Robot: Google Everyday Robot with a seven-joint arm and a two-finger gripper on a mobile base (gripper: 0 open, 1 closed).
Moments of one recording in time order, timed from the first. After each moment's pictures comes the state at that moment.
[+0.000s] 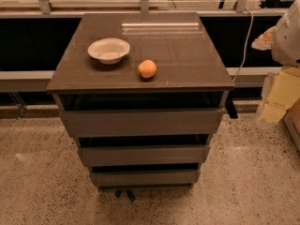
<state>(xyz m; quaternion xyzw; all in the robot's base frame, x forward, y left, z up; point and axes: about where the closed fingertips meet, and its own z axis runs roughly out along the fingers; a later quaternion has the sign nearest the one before) 0.438 -0.216 0.977 -0.60 0.78 -0.04 0.16</state>
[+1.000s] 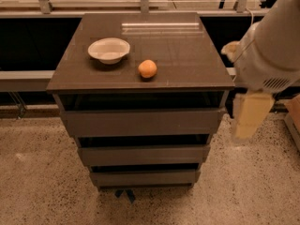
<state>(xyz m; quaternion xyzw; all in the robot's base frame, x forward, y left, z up) 0.439 -0.176 0.957 -0.67 0.71 -0.12 0.17</state>
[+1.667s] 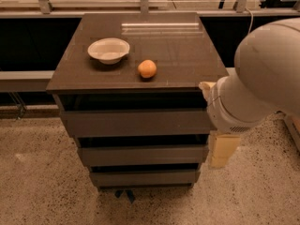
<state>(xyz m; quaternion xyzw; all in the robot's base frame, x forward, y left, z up) 0.431 -0.142 0.870 -0.69 0.69 -0.11 0.18</state>
